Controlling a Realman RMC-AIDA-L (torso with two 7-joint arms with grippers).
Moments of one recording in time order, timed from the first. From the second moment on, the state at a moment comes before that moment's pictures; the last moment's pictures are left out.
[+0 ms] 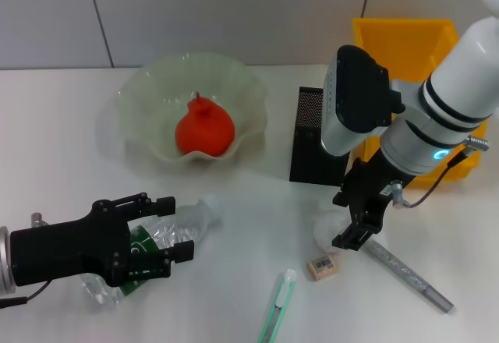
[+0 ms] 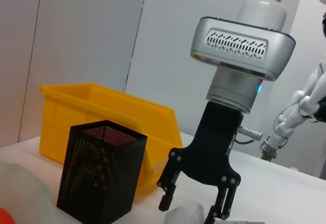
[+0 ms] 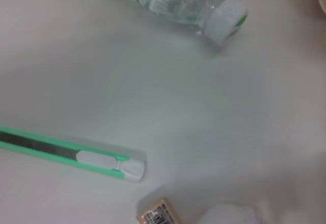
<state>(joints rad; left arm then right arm) -0.39 -2.00 0.87 0.56 1.76 1.66 -1.22 0.94 2.08 -1.37 -0.84 -2.59 -1.44 1.99</state>
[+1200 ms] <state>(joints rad) -0.40 -2.00 0.87 0.56 1.76 1.64 -1.22 0.94 2.09 -1.39 -0.80 -2.53 -1.37 1.97</state>
